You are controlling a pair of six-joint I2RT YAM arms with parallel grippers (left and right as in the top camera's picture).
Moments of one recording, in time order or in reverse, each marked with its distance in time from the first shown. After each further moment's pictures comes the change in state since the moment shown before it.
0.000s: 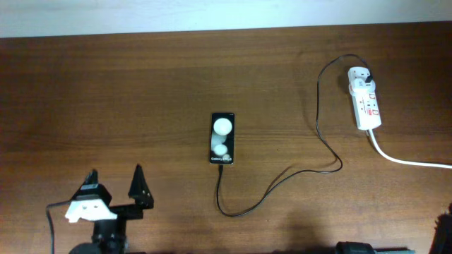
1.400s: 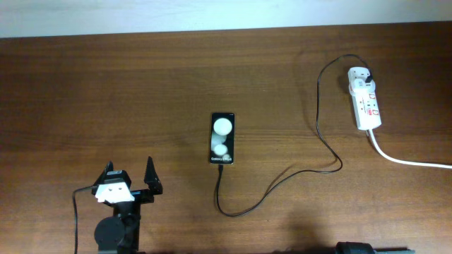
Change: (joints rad) left arm 0.000 0.000 -0.427 0.396 -0.037 0.077; right arm 0.004 -0.105 0.000 0.000 0.028 0.000
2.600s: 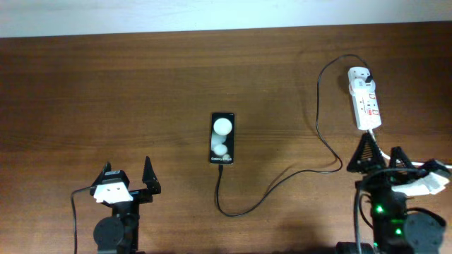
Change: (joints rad) left arm 0.024 0.000 -0.003 0.002 0.000 0.000; right arm 0.000 -0.062 -0.900 0.144 0.425 0.002
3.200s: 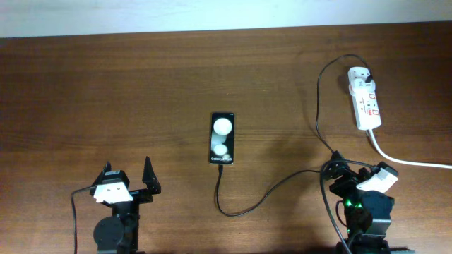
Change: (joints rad) left arm 0.000 0.000 0.000 0.000 0.000 0.000; right arm 0.000 0.002 -0.410 0.066 0.035 -0.013
